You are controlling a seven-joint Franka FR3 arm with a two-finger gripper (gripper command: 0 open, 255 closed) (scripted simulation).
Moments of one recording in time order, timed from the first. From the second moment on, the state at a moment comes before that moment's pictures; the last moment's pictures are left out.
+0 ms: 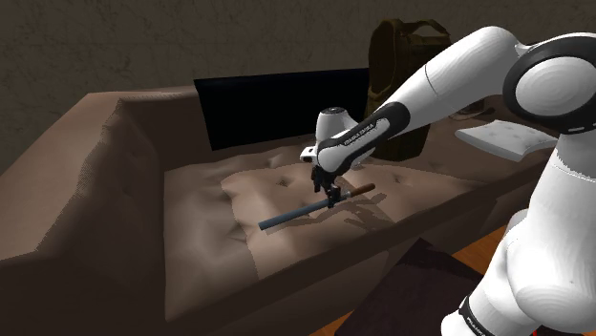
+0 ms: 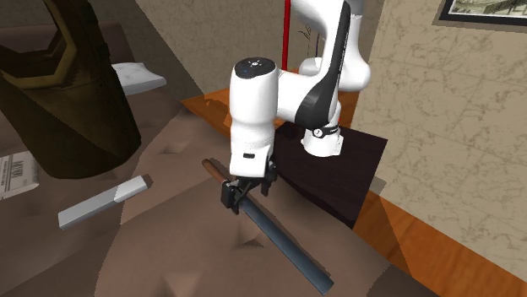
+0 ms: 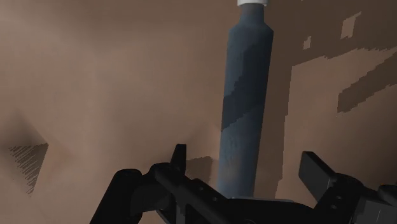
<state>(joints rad) 0.22 0.12 -0.19 -2.29 -0.04 2.44 -1.25</state>
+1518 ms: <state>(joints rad) 0.23 0.08 -0.19 -2.27 -0.04 2.38 -1.25</state>
